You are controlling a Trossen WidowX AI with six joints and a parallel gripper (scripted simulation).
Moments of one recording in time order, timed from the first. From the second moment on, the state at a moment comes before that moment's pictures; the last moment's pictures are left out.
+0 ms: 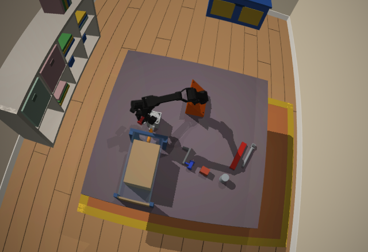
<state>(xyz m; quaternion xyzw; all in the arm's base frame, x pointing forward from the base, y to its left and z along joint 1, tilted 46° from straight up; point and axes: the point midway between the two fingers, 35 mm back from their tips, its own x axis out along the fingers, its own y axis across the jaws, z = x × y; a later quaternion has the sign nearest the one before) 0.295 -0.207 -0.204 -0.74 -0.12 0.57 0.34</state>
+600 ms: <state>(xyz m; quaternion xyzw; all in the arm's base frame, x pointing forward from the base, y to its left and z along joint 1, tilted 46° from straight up) 0.305 -0.195 -0.193 -0.74 -0.12 0.57 0.34</state>
